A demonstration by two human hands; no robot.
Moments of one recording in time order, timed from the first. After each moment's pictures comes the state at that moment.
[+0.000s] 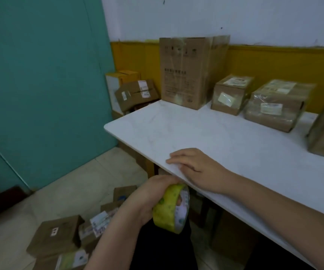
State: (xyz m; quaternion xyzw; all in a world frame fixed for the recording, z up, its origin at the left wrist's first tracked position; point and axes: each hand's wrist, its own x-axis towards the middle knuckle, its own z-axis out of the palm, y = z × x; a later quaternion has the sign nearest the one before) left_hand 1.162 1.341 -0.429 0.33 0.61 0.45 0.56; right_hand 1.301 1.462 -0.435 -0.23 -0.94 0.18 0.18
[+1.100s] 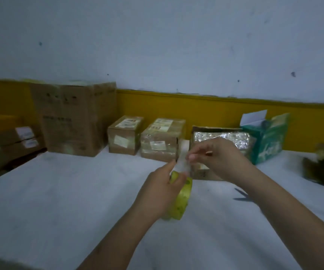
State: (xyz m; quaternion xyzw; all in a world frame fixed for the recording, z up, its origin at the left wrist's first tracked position) left_hand 1.350 1.468 -0.347 0.73 0.48 0.36 0.32; right_hand 1.523 1.475 -0.290 -0.58 -0.73 0.11 0.34
